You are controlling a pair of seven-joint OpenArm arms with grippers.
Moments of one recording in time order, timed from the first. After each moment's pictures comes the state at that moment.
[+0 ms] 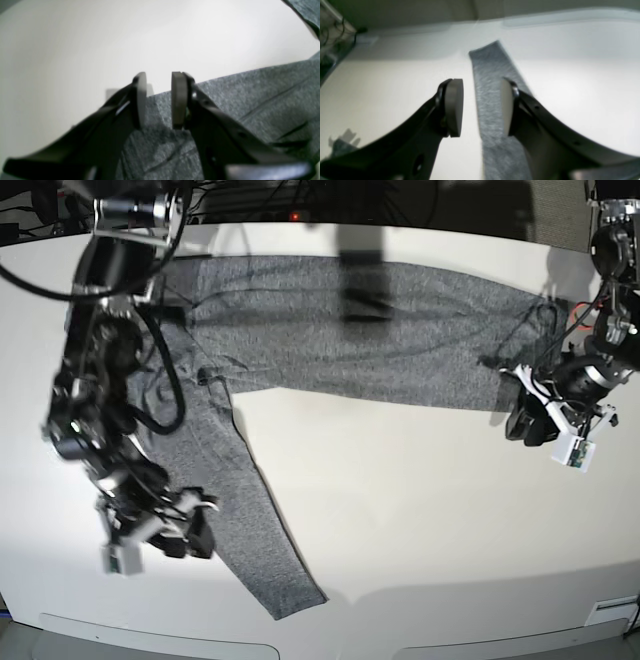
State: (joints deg) left arm 8.0 -22.5 -7.2 104.1 -28.9 -22.3 43.6; right arm 14.9 8.1 13.8 91.3 25.0 26.3 -43.4
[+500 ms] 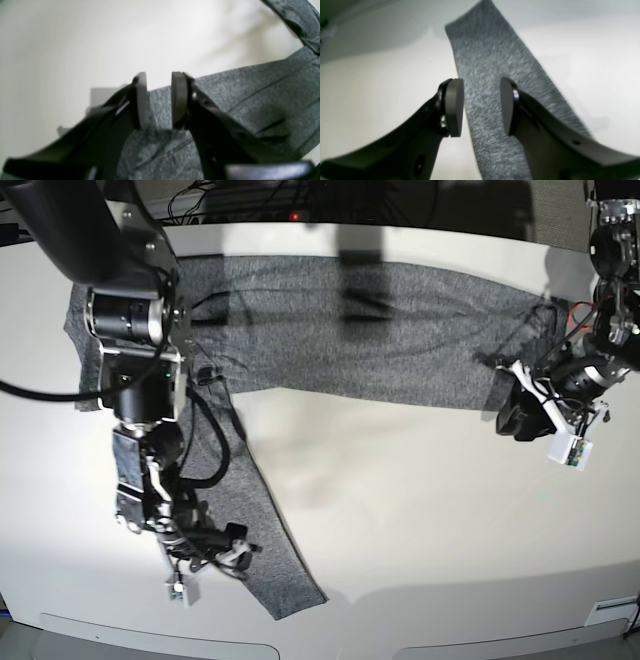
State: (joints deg) left arm 8.1 -22.5 -7.2 104.1 -34.4 -22.3 46.7; right arm 36.8 5.5 8.0 43.6 13.7 21.8 -29.1
